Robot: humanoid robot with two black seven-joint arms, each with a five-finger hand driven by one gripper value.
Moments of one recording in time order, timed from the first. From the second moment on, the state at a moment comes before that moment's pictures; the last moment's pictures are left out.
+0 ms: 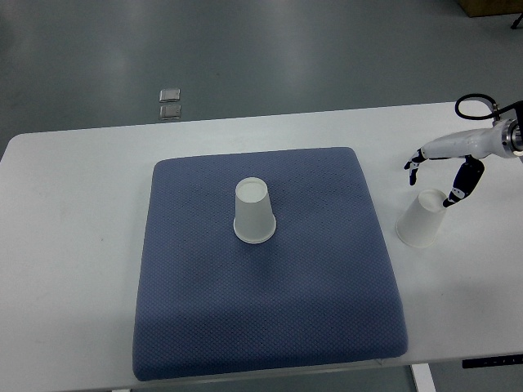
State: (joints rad) left arm 0.00 0.00 -0.15 -0.16 0.08 0.04 -0.05; right arm 1.17 -0.78 -0.03 1.02 -1.52 0.37 0.39
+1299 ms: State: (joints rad) left arm 0.00 0.00 -0.15 -0.16 0.08 0.04 -0.05; right arm 1.08 -0.76 -0.07 1.00 -1.55 0.23 0.40
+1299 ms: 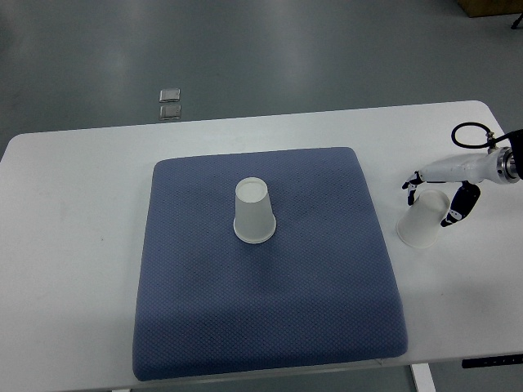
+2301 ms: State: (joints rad) left arm 0.00 0.00 -0.15 -0.16 0.08 0.04 -0.05; right arm 1.03 -0.72 -0.06 0.94 -1.53 0.18 0.40
